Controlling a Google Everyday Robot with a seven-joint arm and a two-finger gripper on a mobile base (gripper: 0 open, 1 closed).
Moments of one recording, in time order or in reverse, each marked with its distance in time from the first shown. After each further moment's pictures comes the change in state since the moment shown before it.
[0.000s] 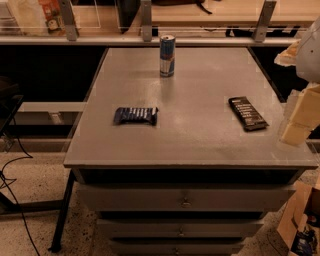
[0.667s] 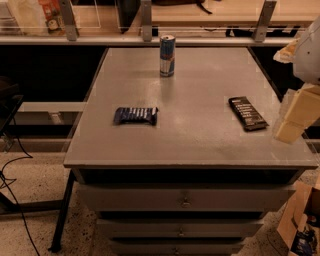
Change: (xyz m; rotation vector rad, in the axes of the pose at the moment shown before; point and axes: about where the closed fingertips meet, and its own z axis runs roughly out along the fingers) arm -0.004 -0.008 0.004 0.048 -0.020 0.001
